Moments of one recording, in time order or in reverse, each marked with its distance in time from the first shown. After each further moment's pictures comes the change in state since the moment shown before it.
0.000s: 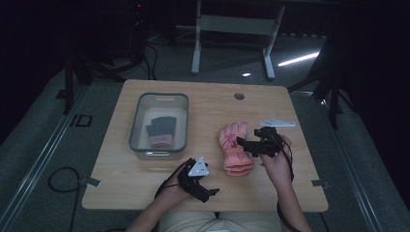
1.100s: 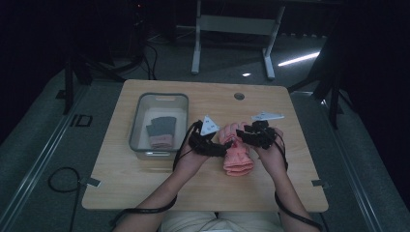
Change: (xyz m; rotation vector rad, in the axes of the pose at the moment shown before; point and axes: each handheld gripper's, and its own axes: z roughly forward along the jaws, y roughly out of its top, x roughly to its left) left arm 0.048 0.113 -0.008 -0.142 0.258 -0.178; right arm -0.009 0.010 0.038 0.062 -0.045 -0.104
